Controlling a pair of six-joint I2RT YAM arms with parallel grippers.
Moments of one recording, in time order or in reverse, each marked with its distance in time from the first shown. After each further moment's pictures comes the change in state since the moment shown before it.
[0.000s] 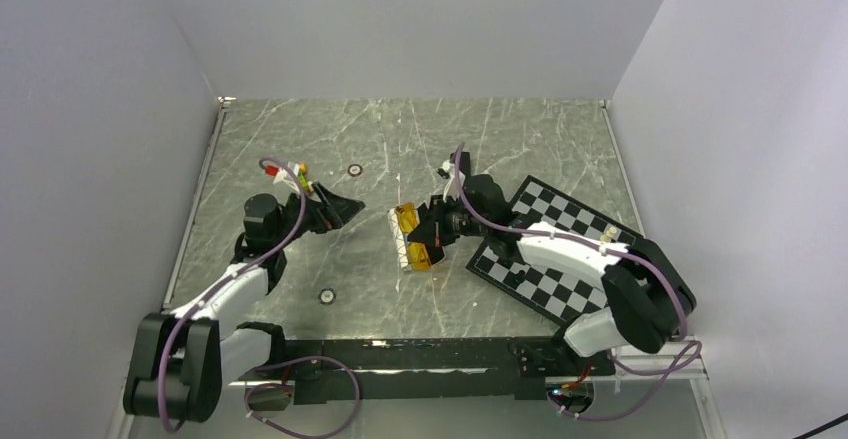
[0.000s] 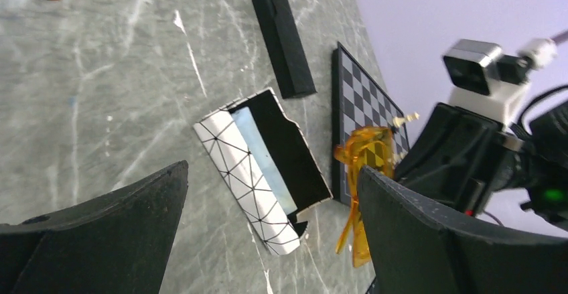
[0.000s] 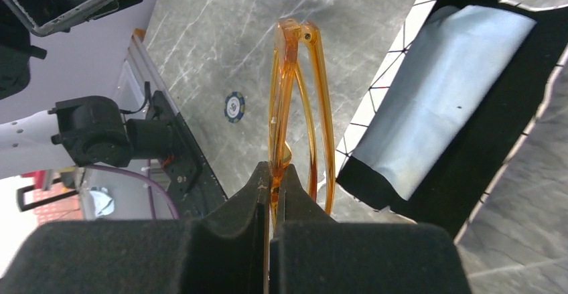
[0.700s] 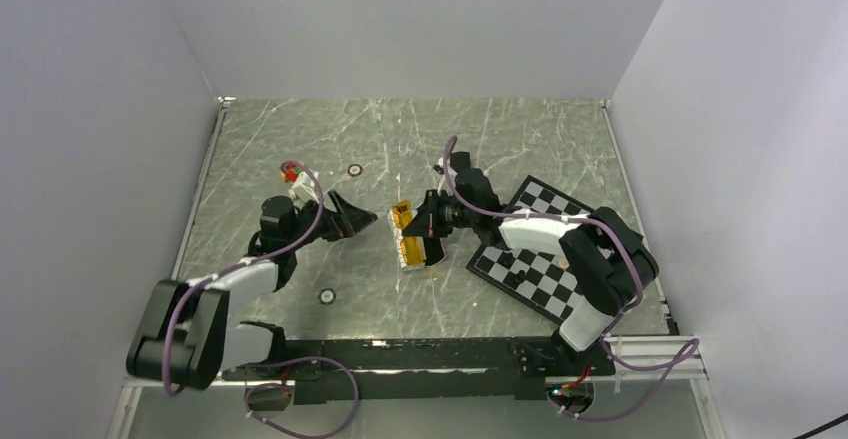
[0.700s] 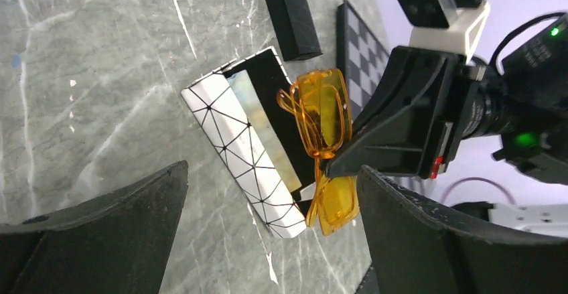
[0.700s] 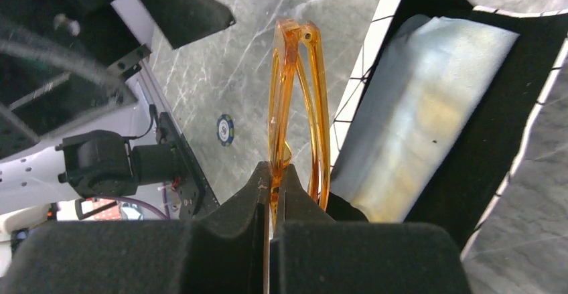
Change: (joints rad) left arm -0.037 0.242 -0.031 0.229 0.127 -0.049; right arm -0.049 0.267 0.058 0.158 -0.095 0.126
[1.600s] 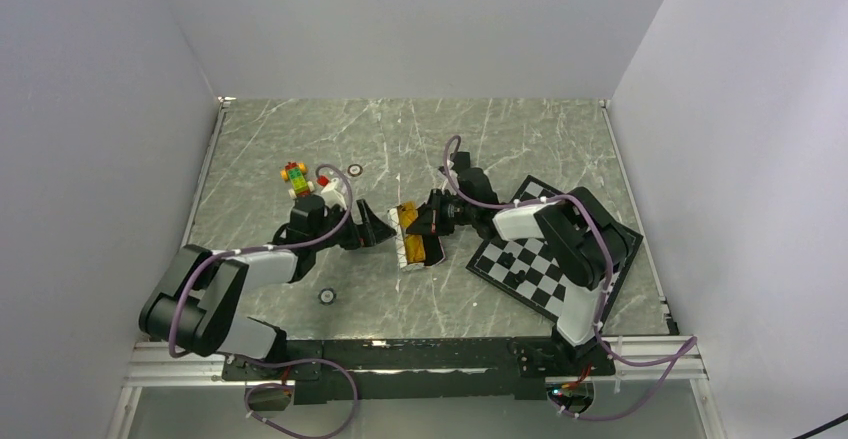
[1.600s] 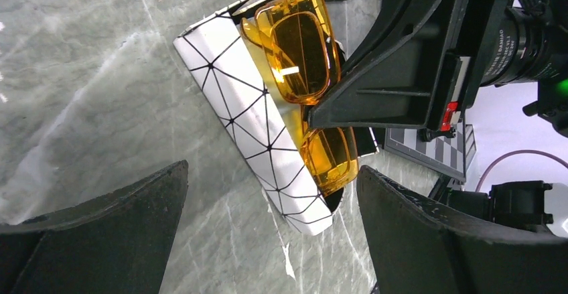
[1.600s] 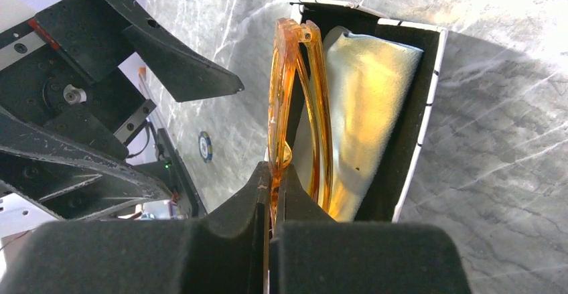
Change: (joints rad) left arm -0.204 0.103 0.078 -0.183 -0.184 0.119; right arm -0.088 0.194 0.031 0.108 -0.084 0.065
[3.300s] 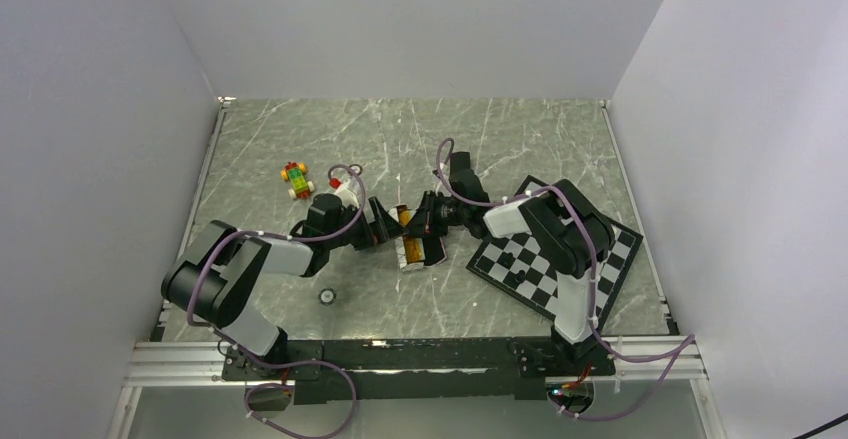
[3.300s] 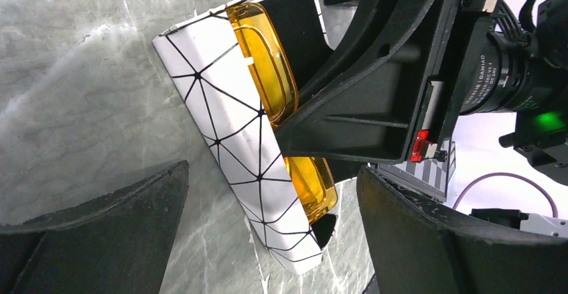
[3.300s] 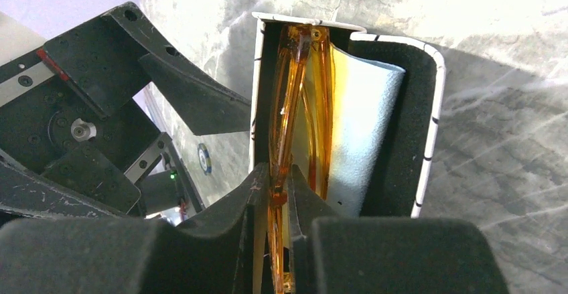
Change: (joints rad) left arm -0.087 0.181 0.060 0.110 -0.060 -0.148; right arm 0.016 0.117 0.058 0.029 -0.012 0.076
